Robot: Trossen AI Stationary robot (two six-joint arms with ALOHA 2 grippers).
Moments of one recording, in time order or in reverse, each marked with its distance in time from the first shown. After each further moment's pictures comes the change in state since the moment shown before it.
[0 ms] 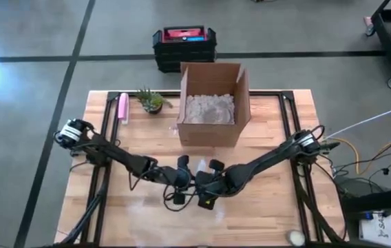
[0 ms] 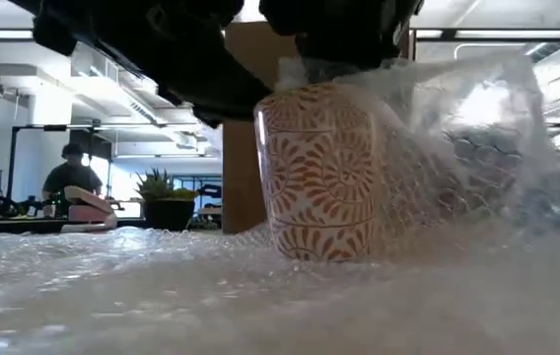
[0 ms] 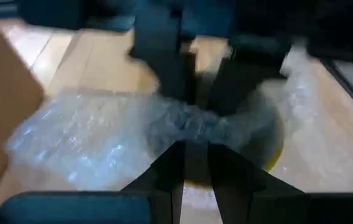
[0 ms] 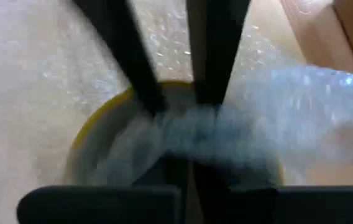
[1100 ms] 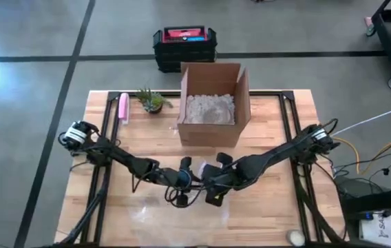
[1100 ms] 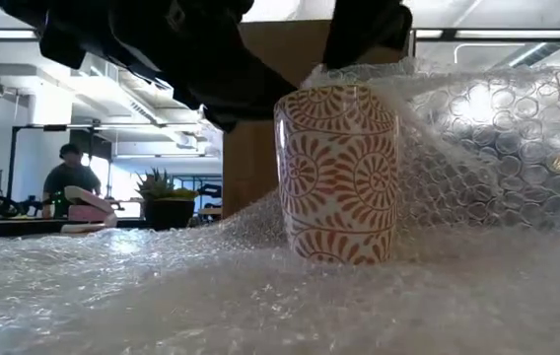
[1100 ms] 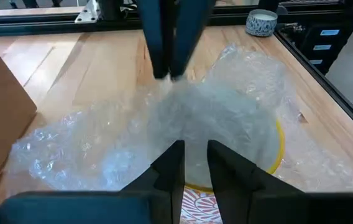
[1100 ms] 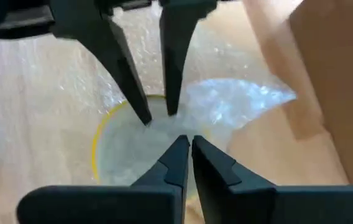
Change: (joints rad) left arm 0.008 0.139 0.008 0.171 -0.006 0.003; right arm 0.004 -0.165 0.077 -0.179 0.009 -0.019
